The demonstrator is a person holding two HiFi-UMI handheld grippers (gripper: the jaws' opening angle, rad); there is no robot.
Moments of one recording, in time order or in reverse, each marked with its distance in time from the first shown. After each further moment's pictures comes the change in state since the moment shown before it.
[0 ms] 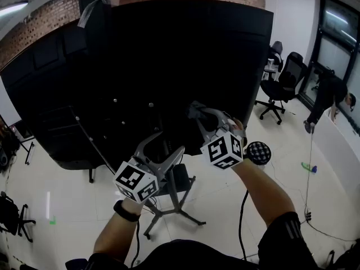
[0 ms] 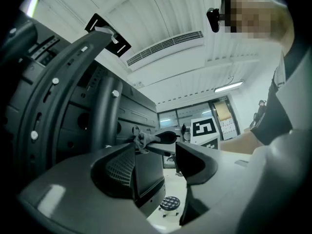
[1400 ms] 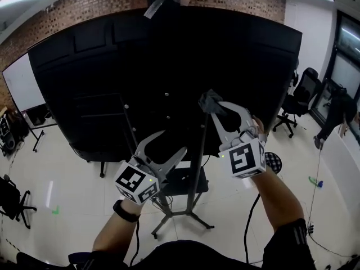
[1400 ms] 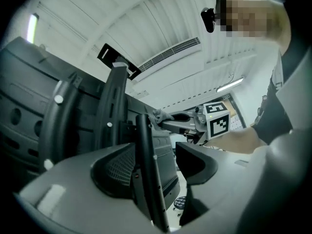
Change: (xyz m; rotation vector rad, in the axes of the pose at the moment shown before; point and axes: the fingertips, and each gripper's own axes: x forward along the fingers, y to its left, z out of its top) left arm -0.111 0.041 0.053 0.073 -0.048 0.085; right arm -0.034 0.009 0.169 -0.043 -0.211 -0.082
